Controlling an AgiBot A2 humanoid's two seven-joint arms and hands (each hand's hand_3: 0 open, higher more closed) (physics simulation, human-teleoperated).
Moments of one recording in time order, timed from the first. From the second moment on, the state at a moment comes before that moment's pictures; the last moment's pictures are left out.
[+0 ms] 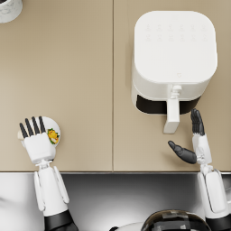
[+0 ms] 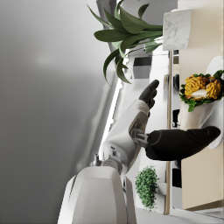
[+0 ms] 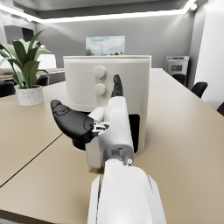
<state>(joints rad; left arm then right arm) 0.26 1.18 -0.25 -1.50 3.01 -0.52 0.00 0.22 -1.39 0.19 1.74 1.33 0.00 0.00</state>
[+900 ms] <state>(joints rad) 0.34 1.18 -0.20 -1.40 3.01 -0.08 0.00 0.23 -1.44 0.18 1.75 1.33 0.00 0.00</state>
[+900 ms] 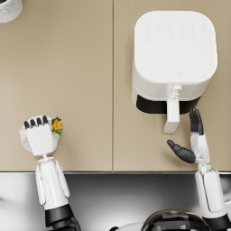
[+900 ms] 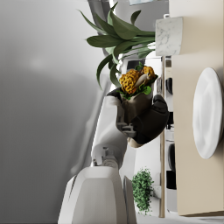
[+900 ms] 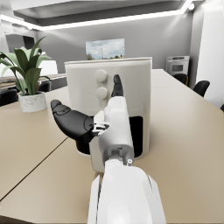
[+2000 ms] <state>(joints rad) 0.35 1.20 -0.05 -1.86 3.01 -0.06 0.00 0.34 -1.46 0.35 1.33 1.34 -0.14 -0.01</state>
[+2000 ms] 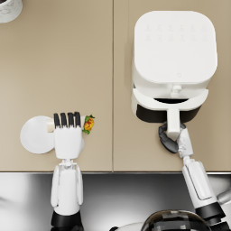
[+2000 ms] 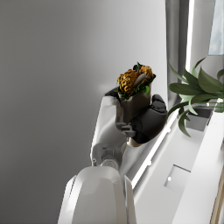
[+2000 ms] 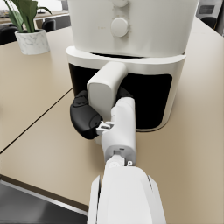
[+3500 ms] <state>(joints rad) 0.86 1.52 0.57 -1.53 2.59 -0.03 0.00 0.22 -0.77 0.82 1.83 1.34 -0.02 0.00</state>
